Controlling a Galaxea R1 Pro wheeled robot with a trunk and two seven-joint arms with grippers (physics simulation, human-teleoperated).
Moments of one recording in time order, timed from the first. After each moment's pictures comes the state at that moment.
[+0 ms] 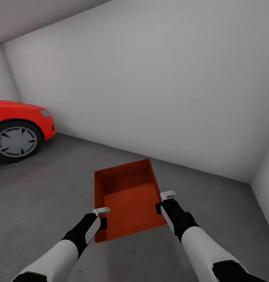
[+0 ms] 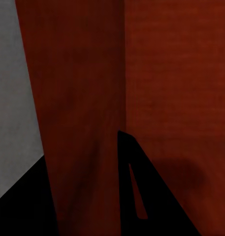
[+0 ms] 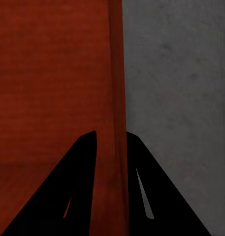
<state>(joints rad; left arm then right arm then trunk) -0.70 -0.09 -0.13 -0.45 0.35 0.50 0.31 -0.78 0.16 0.07 -0.52 0.13 0.57 -0.17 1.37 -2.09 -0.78</state>
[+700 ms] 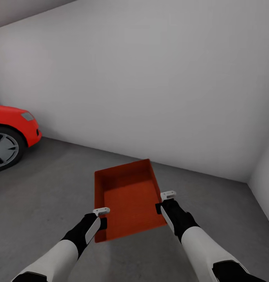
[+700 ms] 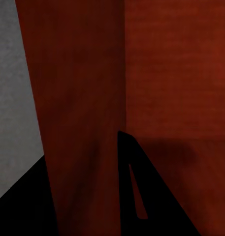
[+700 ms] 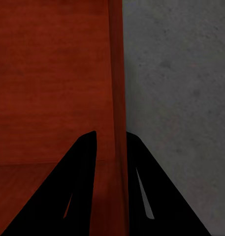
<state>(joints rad) -0.70 -0.09 -0.13 -0.45 0.35 0.50 0.31 -0.78 0.16 0.07 -0.52 0.13 0.57 -0.17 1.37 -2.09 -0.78</state>
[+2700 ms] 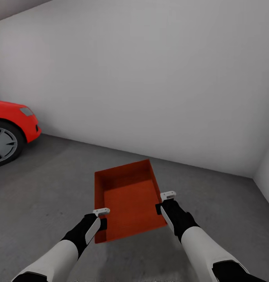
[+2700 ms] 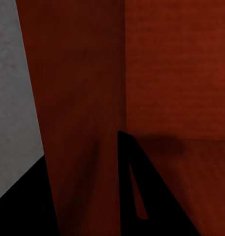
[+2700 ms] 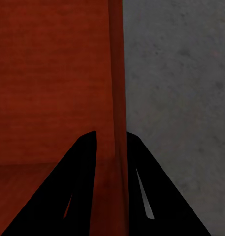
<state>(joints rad) -0.70 -0.09 -0.13 -0.44 0.36 0.50 0.31 -0.78 0.16 0.07 -0.52 0.13 0.58 -0.17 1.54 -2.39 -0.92</state>
